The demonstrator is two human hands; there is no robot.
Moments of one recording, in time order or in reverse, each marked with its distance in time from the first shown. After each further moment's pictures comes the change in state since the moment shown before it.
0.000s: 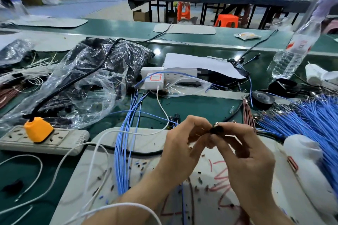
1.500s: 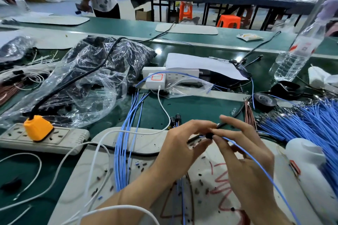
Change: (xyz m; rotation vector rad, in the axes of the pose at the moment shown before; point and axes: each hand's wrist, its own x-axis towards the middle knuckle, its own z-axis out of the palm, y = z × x) left_hand 0.006 -0.013 -0.007 0.177 -0.086 0.023; right_hand 0.006 0.002 -0.005 -0.346 -0.065 -0.099
